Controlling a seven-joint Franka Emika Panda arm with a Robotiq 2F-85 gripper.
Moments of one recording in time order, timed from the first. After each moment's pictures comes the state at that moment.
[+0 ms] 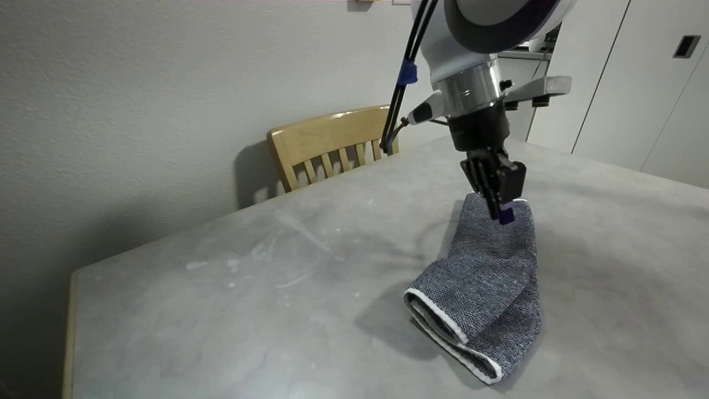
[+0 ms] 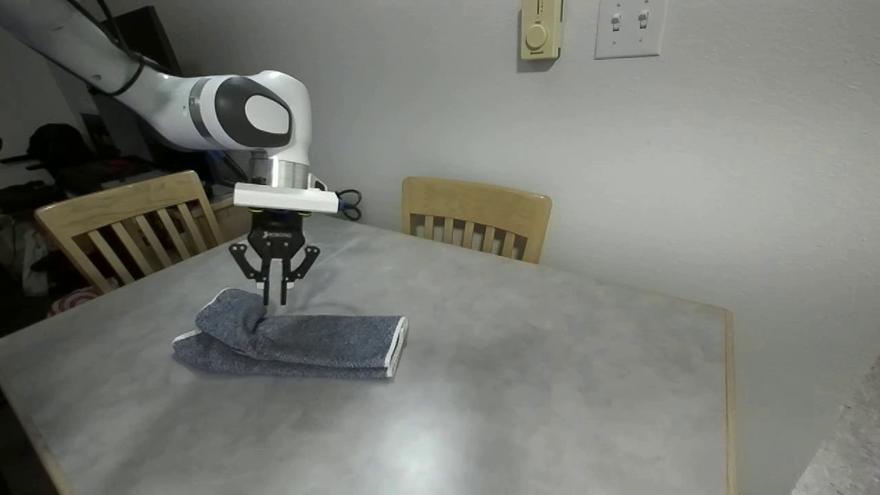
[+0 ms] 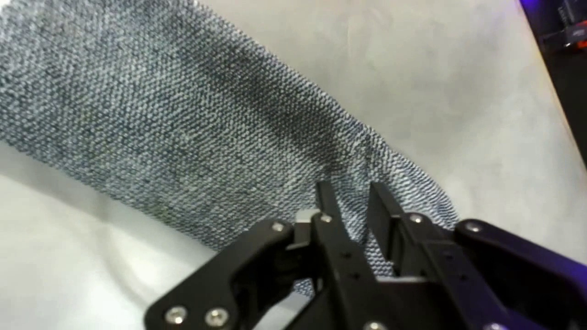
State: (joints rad) arm 0.03 0.55 0.13 -1.78 -0.11 1.91 -0.85
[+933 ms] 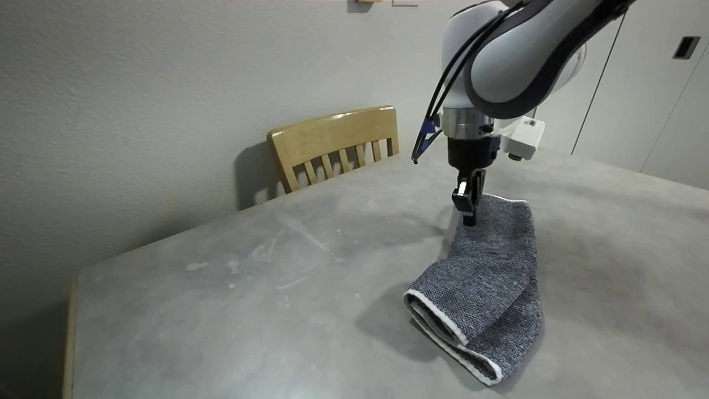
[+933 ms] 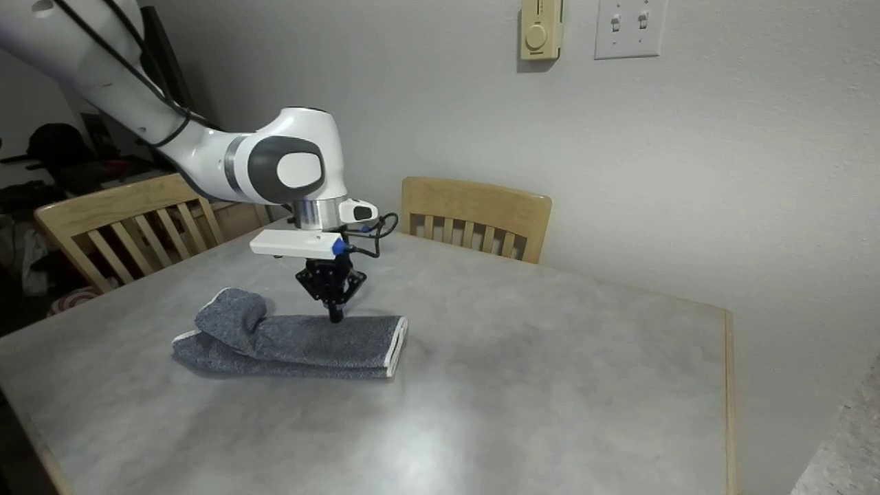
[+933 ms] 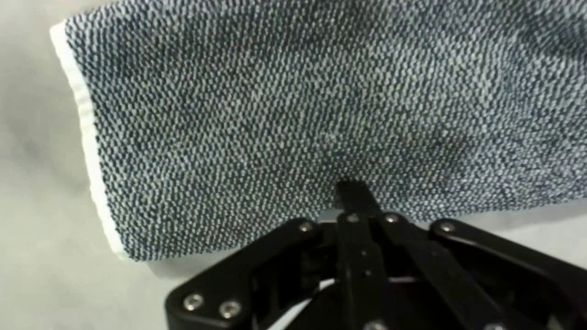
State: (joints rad) arm 0.02 0.64 0.04 -1.83 -0.10 2.33 -0.20
